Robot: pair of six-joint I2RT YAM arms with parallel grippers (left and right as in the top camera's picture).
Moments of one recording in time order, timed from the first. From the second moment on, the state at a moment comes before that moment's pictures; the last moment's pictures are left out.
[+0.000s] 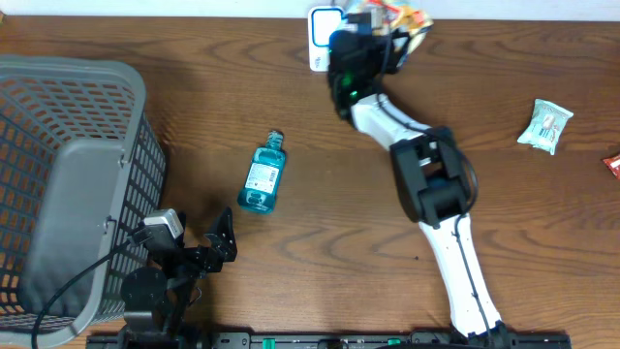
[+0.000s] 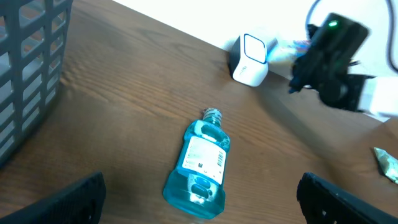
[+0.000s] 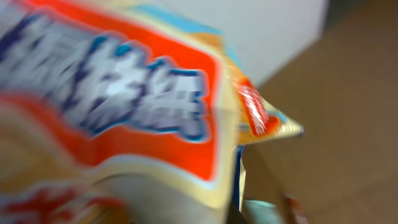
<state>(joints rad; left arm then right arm) -0.03 0.06 0.22 -0.45 0.18 -0.44 0.39 2.61 1.99 0.47 1.35 -0.60</state>
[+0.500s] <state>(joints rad) -0.03 0.06 0.22 -0.45 0.18 -0.44 -0.04 2.47 1.94 0.46 1.55 -0.95</state>
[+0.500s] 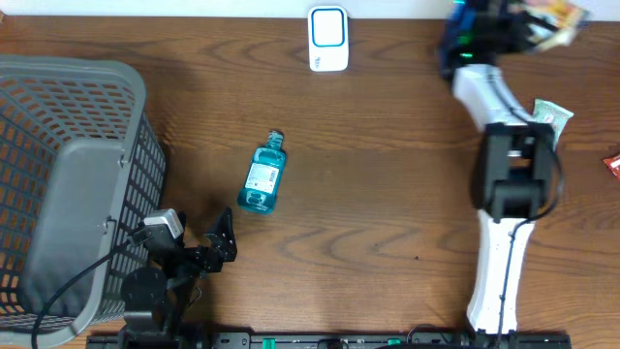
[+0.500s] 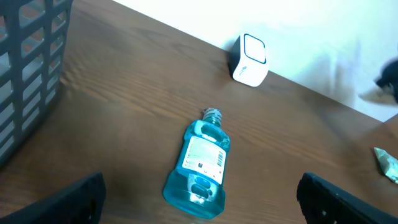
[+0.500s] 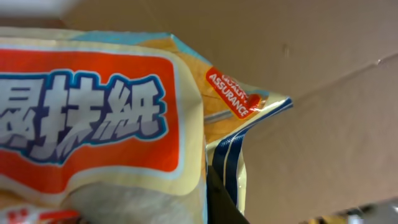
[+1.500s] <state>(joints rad) -0.03 0.06 0.22 -0.45 0.18 -0.44 0.17 2.01 1.79 0.19 1.20 -0.88</state>
